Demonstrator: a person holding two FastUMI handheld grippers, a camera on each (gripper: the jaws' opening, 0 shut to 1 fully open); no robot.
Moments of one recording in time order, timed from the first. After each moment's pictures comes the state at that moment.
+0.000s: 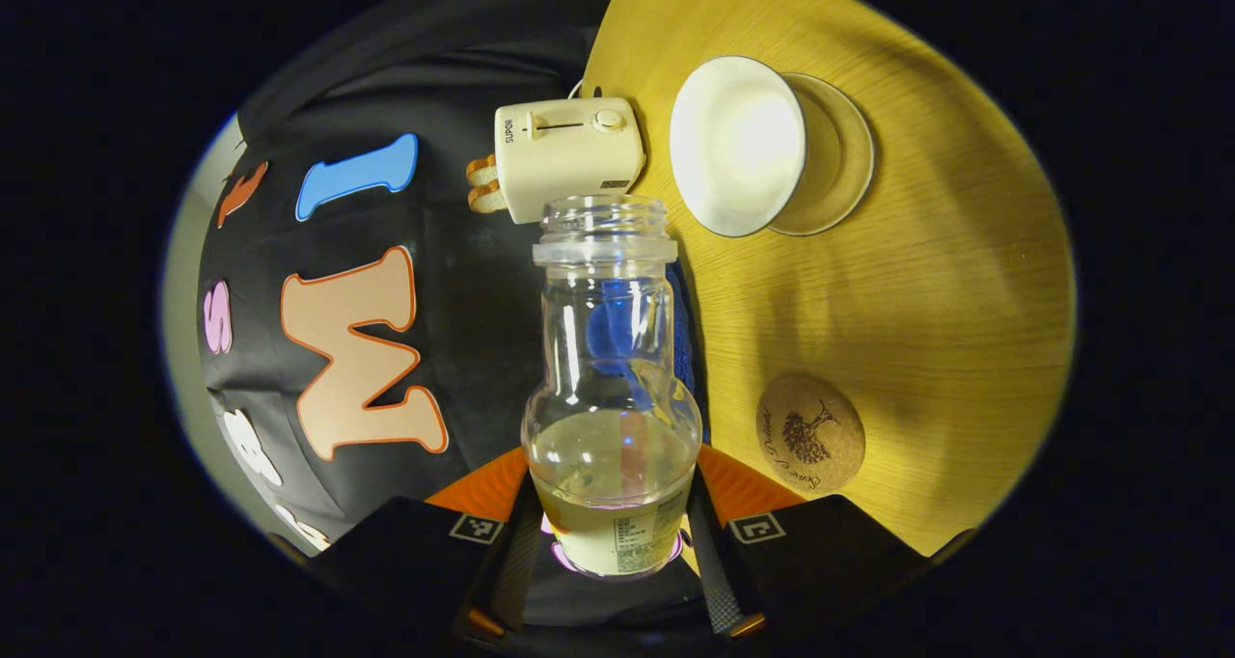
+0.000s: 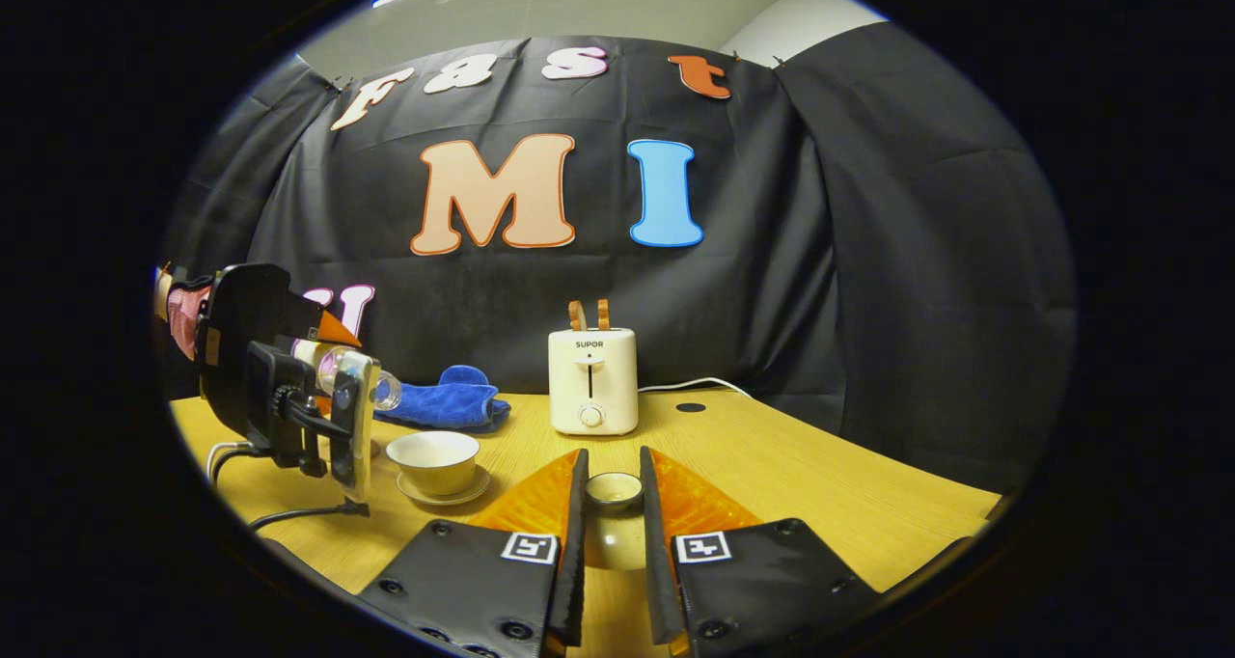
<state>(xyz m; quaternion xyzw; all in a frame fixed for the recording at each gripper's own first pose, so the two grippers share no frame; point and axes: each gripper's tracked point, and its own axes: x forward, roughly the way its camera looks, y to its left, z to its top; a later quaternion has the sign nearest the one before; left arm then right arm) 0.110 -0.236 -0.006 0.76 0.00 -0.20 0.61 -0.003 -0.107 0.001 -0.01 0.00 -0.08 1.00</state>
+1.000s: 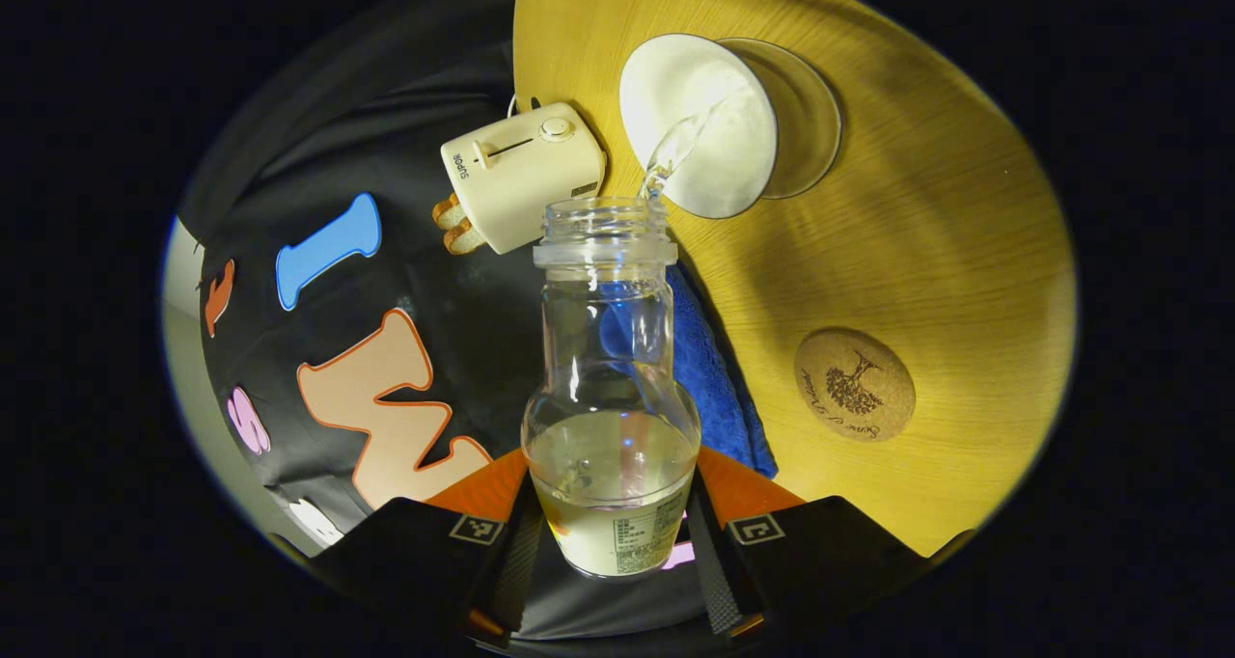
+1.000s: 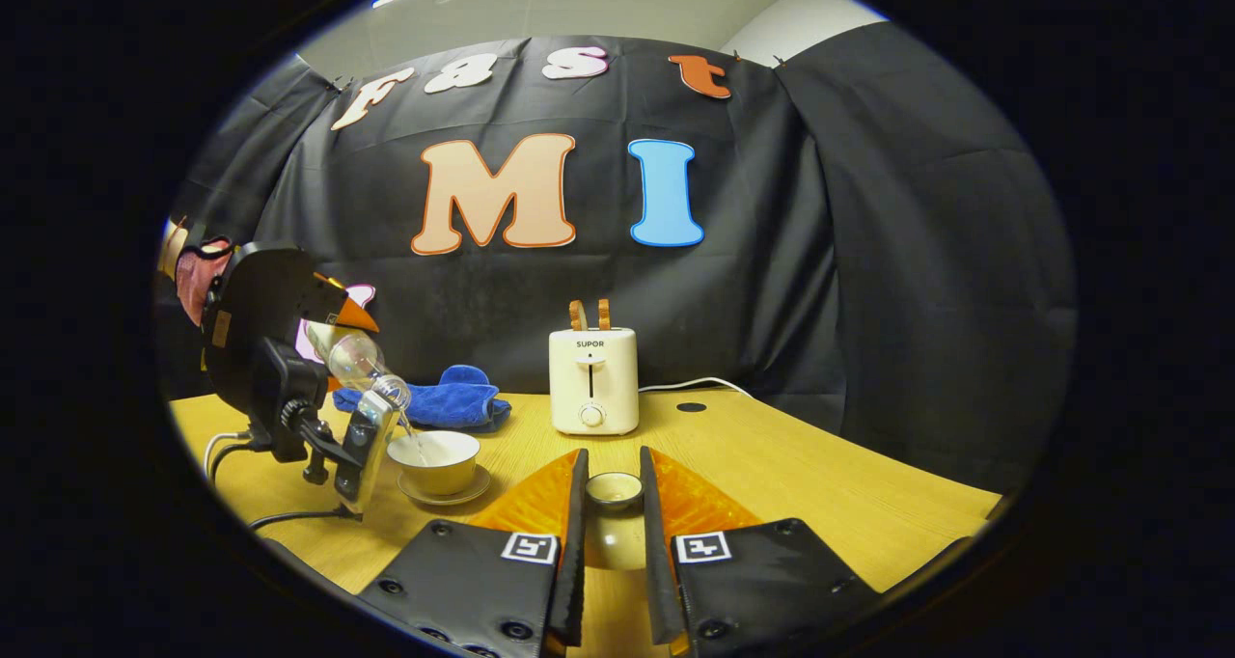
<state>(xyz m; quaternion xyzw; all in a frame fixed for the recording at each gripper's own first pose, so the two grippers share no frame) 0.107 -0.243 0.001 0.85 -0.04 -0.18 0.49 -0.002 -0.107 0.001 -0.01 0.00 -0.08 1.00</state>
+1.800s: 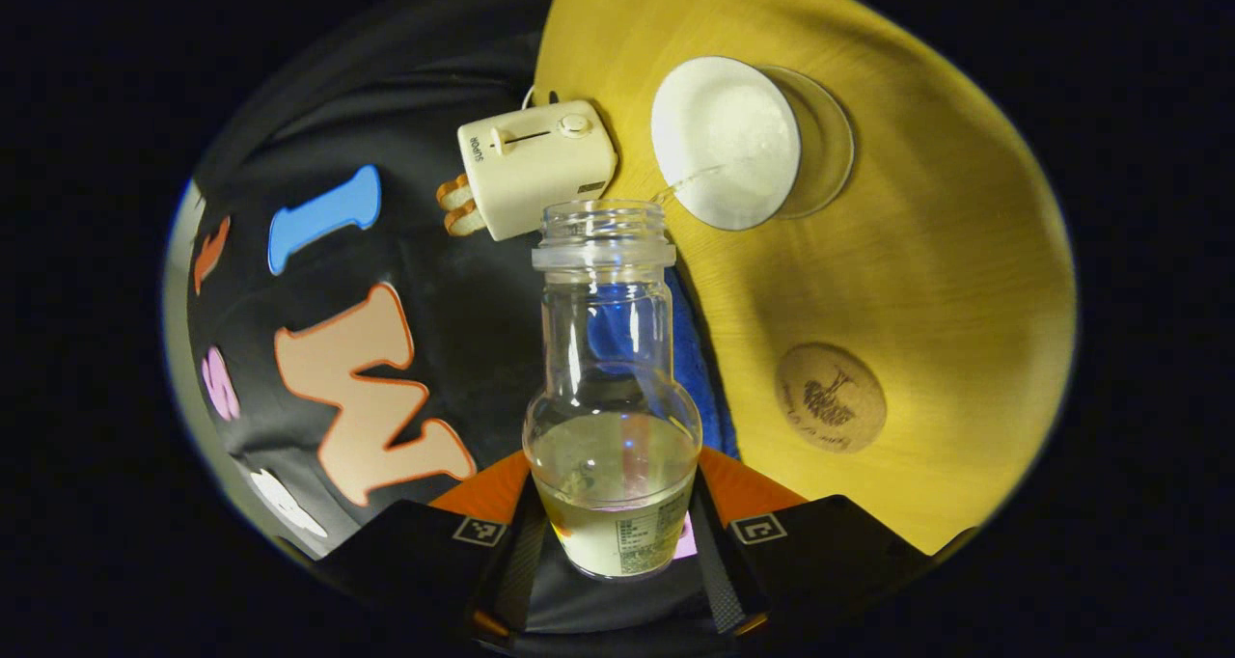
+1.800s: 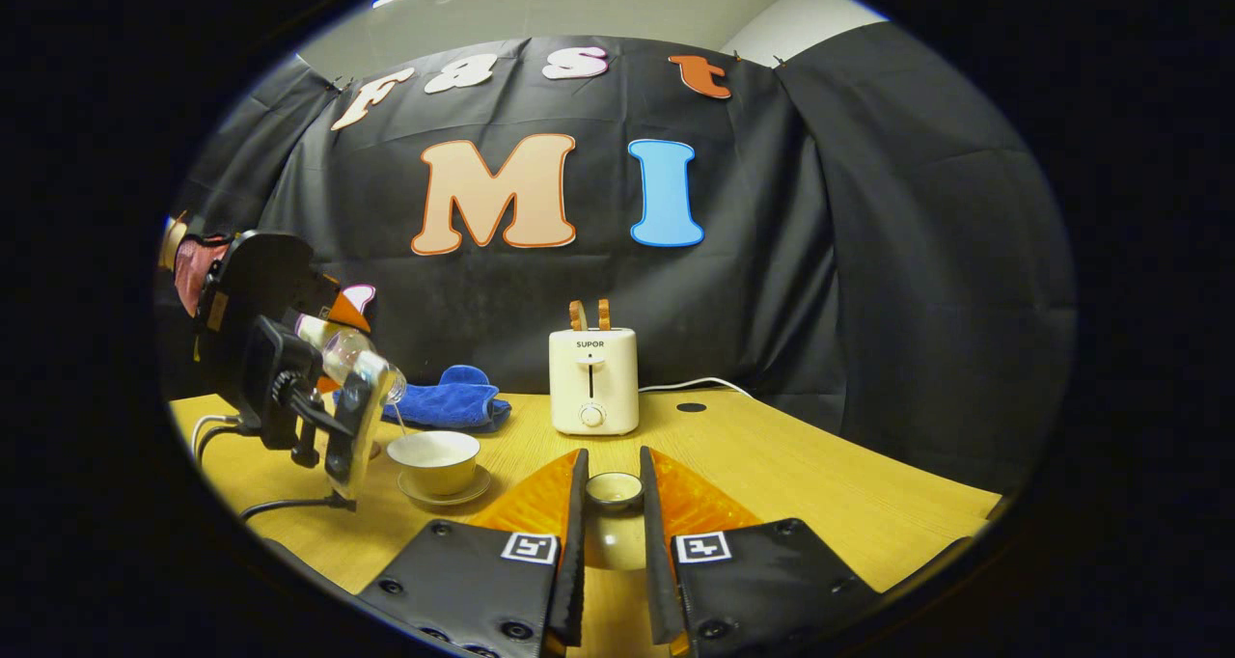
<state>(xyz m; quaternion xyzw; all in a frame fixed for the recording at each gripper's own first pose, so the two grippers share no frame) 0.100 -0.238 -0.022 0.77 0.03 -0.23 0.60 -0.002 -0.107 0.001 -0.01 0.00 -0.08 1.00</state>
